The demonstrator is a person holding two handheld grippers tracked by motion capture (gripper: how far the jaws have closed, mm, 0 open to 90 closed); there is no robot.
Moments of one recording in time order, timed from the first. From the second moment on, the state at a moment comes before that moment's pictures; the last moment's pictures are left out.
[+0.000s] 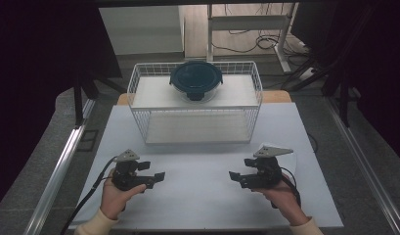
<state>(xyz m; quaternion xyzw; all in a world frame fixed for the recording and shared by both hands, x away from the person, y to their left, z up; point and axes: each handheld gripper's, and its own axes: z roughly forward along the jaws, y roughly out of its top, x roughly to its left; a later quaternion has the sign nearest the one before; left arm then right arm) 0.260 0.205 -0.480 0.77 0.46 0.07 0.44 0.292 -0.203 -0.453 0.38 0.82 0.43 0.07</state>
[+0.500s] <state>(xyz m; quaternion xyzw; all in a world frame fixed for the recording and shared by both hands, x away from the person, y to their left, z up) 0.270 0.210 -0.493 0.78 0.46 0.06 0.42 0.322 -0.234 -0.420 0.43 0.79 0.43 0.10</state>
